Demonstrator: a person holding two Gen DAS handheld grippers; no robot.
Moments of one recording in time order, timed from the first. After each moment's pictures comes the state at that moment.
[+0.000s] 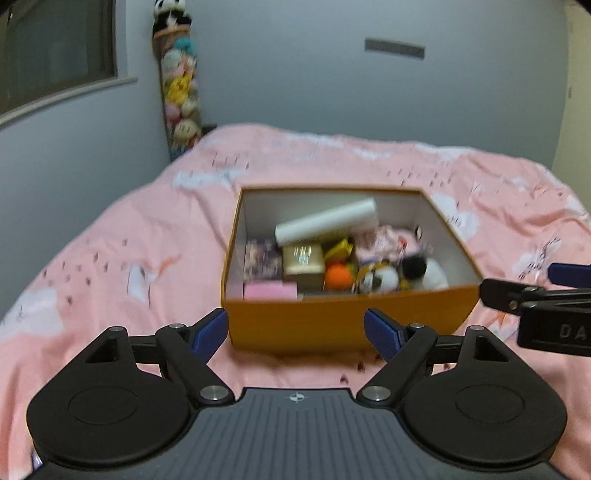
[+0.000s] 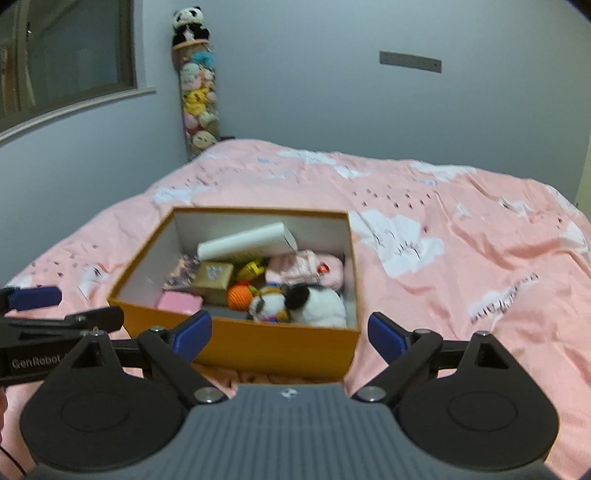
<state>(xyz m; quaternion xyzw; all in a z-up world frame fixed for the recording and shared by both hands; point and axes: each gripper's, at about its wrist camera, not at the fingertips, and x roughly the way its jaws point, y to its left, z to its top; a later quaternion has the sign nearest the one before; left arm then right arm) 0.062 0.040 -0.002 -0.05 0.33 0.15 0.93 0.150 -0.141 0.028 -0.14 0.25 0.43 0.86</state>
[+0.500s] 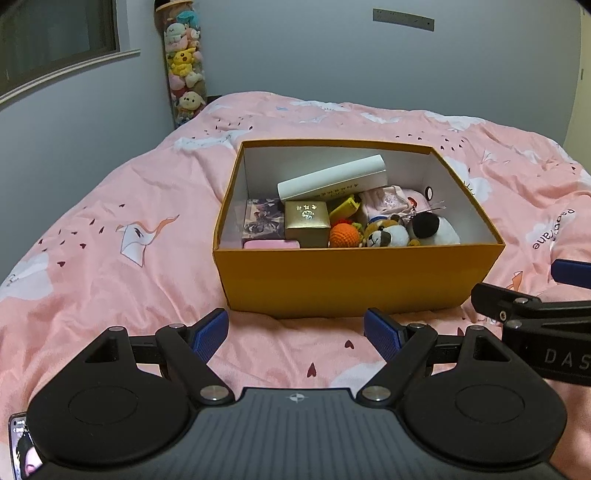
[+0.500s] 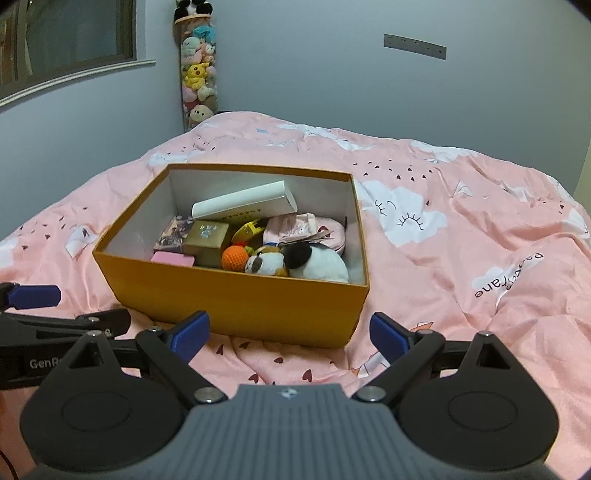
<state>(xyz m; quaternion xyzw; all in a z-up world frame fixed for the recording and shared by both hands) 0.063 0.034 -0.030 -0.05 0.37 0.16 0.91 0.146 -0.136 -0.007 -0.18 0.26 0.42 0.85</state>
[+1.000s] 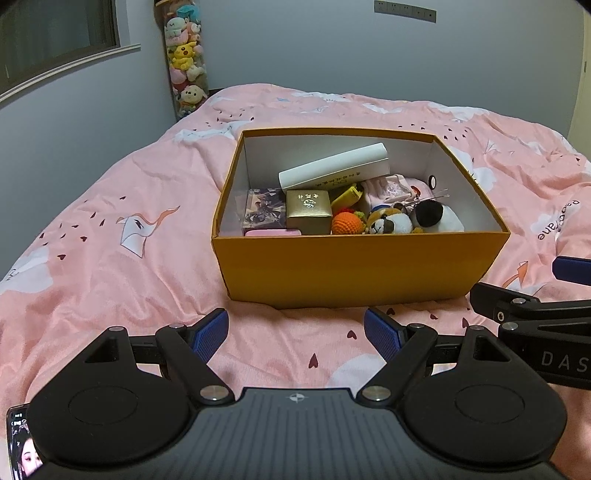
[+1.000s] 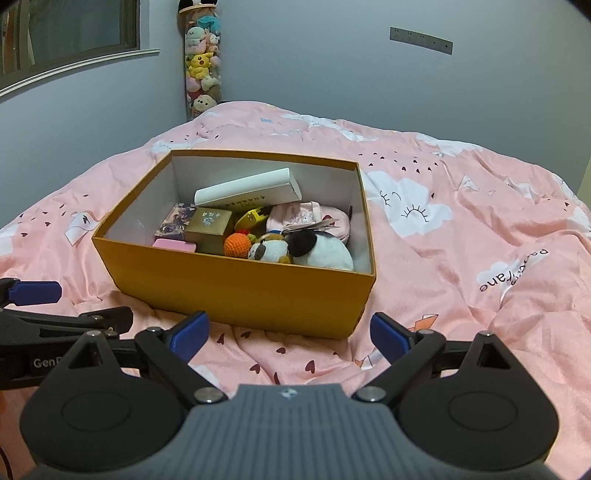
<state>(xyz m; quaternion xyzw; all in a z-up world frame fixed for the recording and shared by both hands) 0.064 0.030 -0.035 -0.05 0.38 0.17 0.91 0.145 -0.133 -0.014 -0.19 0.27 0.42 0.84</state>
